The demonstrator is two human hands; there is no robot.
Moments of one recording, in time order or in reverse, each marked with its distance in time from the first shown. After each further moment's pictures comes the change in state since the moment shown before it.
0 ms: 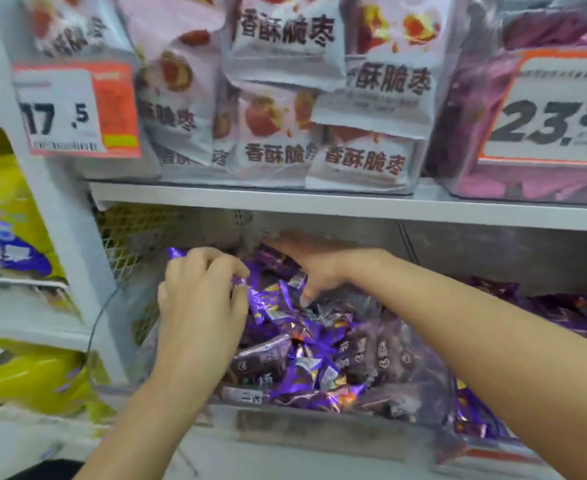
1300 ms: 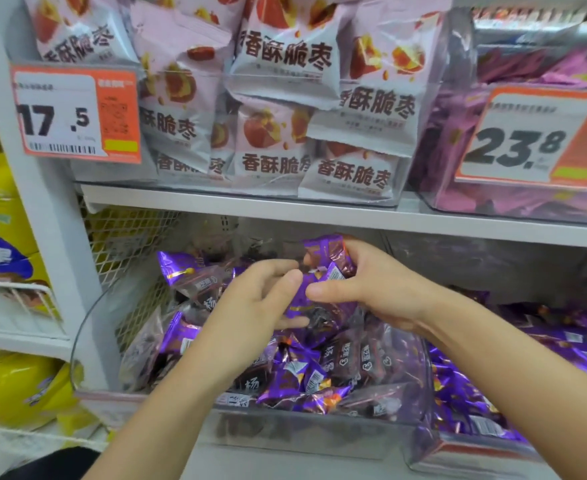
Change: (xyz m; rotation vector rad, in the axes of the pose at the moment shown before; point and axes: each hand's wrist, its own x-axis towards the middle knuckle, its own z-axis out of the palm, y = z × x) left_hand -0.003 0.041 -0.004 -1.033 -0.488 -0.225; right_hand -0.109 -0.023 -0.014 1.203 0.299 0.026
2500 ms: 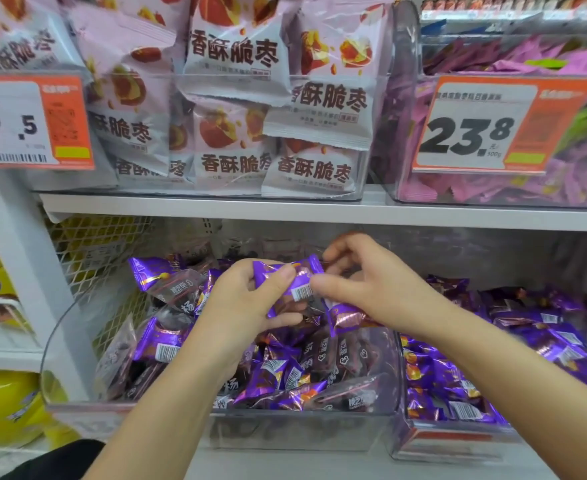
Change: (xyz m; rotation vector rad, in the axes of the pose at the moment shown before) left_hand 0.011 0.004 0.023 -0.272 0.025 -0.122; right_hand -0.030 0.001 -0.011 -0.402 0.311 -0.011
